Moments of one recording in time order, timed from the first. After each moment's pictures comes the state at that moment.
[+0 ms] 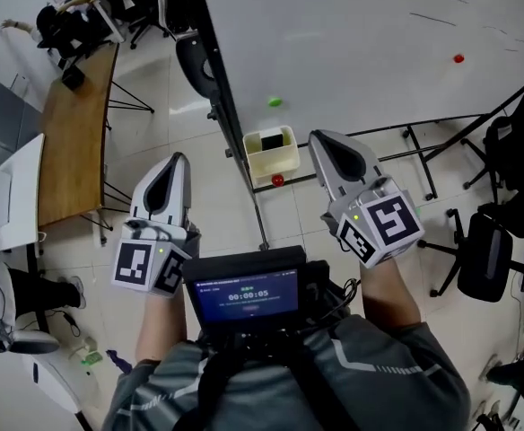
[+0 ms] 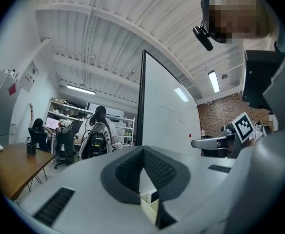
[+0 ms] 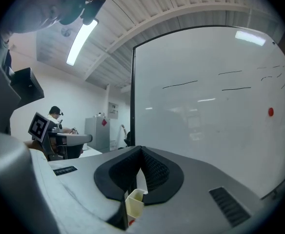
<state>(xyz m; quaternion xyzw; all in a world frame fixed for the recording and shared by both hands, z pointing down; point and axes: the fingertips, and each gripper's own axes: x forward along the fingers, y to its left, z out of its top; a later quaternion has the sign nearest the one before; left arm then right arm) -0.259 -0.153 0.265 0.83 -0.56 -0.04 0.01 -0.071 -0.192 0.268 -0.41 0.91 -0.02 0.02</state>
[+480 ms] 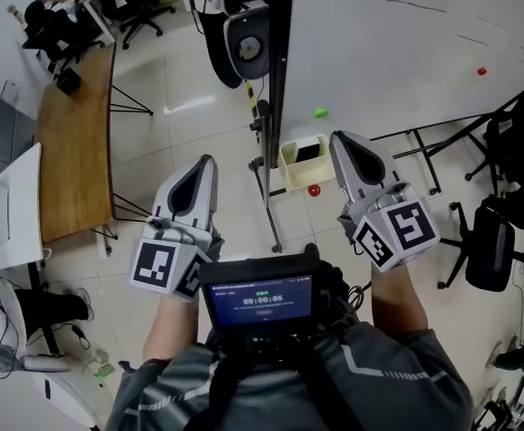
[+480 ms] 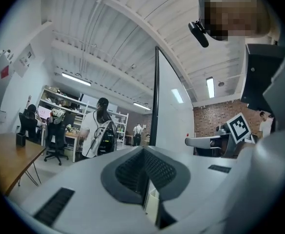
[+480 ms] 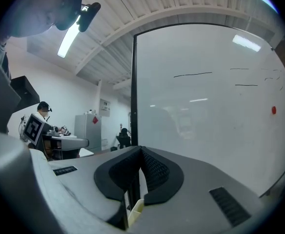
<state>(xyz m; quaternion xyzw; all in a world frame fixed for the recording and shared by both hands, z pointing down) -0.329 -0.200 0.285 0.86 -0.51 -0.04 0.04 -0.149 -0.234 0.274 -0.46 0.89 -0.03 0.01</state>
